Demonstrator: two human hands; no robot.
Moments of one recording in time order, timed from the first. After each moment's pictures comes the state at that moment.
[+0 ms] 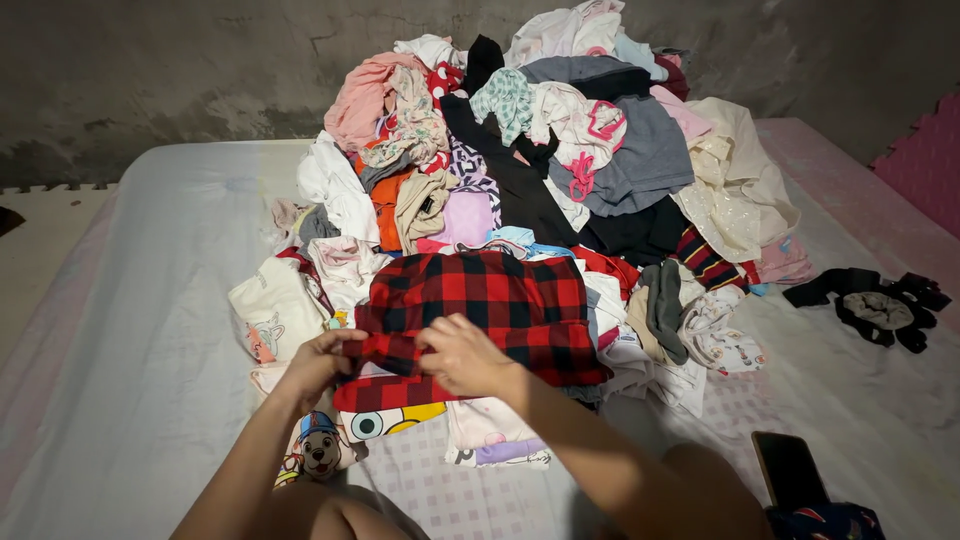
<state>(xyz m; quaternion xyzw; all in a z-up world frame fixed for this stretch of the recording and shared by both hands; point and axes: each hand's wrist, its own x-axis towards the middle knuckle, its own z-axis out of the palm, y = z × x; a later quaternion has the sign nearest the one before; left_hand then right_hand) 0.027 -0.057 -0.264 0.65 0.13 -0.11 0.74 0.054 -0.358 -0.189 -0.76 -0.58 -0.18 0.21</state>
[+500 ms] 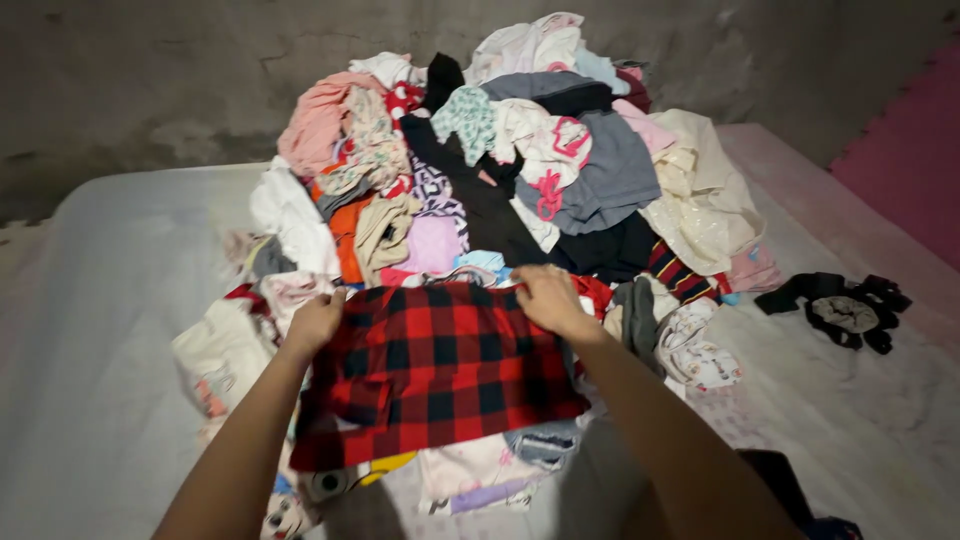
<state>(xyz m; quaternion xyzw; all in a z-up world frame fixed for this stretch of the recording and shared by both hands) 0.228 -0.059 -0.319 0.94 0.12 0.03 0.32 0.208 -0.508 -0.204 -0.95 -0.20 -0.12 0.18</state>
